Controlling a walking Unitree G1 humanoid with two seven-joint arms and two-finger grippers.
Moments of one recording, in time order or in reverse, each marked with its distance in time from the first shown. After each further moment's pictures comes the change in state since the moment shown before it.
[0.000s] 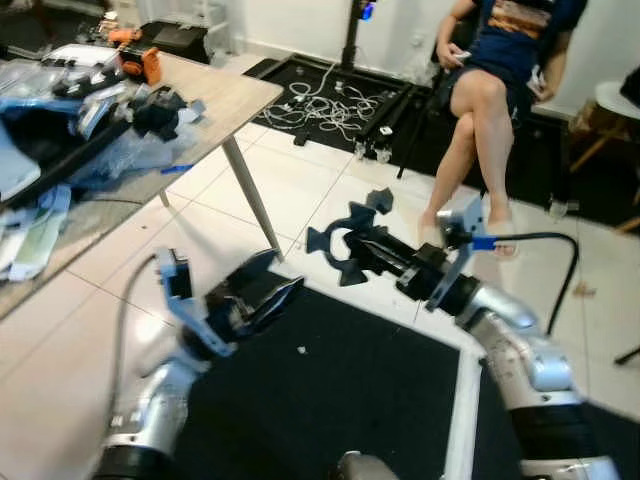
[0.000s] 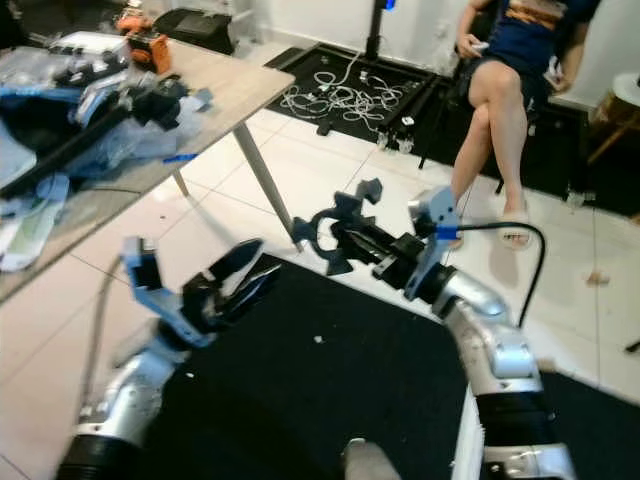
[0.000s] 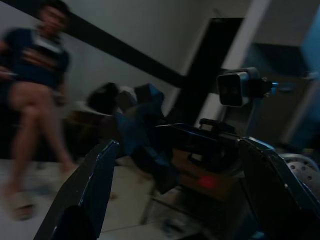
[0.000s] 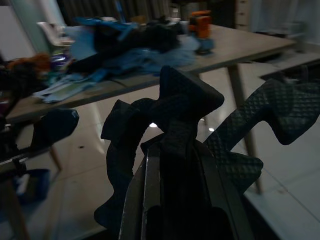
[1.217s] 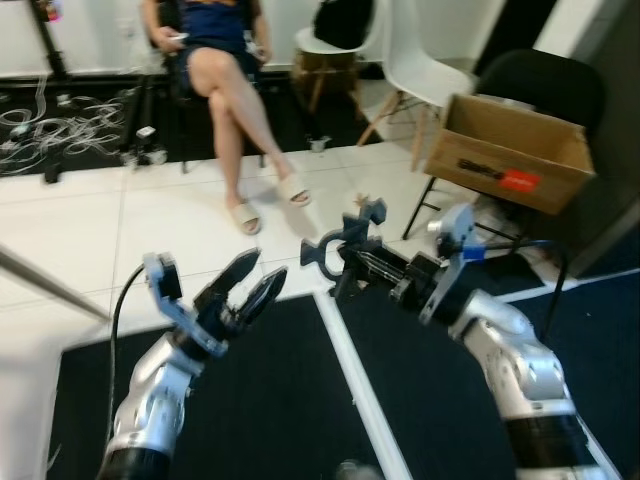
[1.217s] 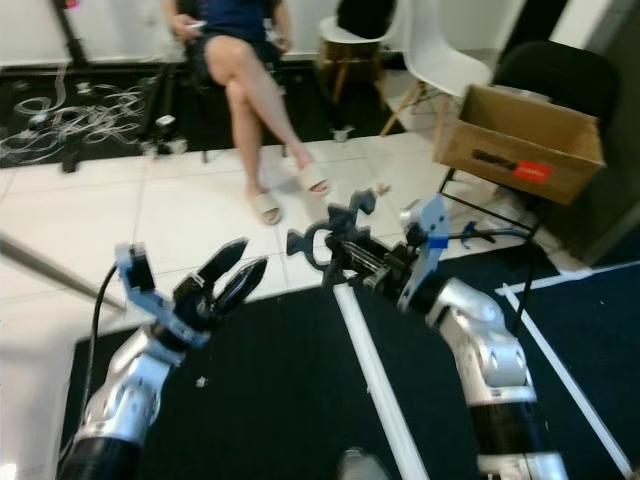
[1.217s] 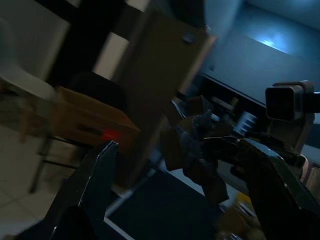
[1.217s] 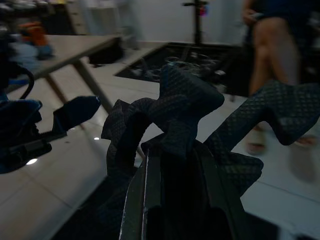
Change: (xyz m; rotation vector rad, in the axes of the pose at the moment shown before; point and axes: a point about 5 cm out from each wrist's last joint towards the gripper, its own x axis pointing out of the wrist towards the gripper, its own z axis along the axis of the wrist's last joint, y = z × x) left arm -0.012 0.019 -0.002 0.019 -0.047 0.149; right arm 0.002 0.003 -0.002 -0.029 0.040 0.029
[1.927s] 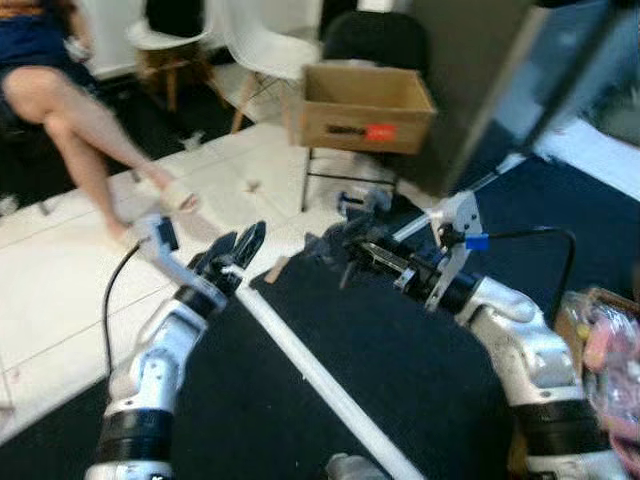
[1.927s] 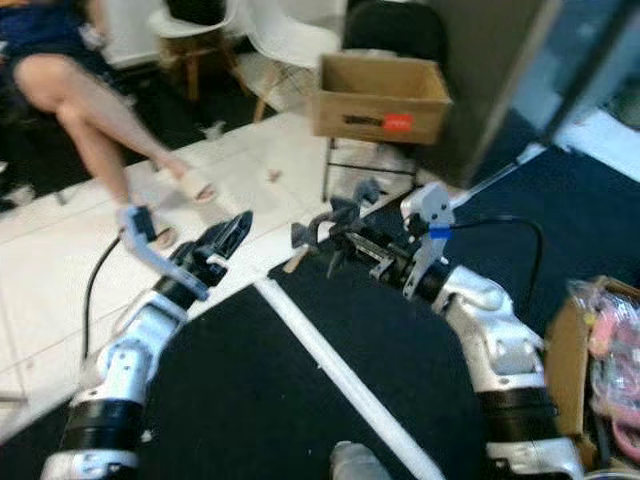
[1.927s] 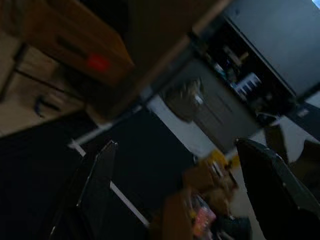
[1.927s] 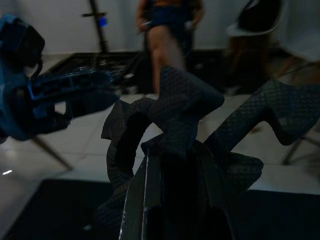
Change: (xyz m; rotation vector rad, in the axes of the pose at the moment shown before) left arm 0.037 0.019 0.016 -0.181 0.085 0.476; right arm -0.004 -0.010 0.013 -0.059 0.002 -0.027
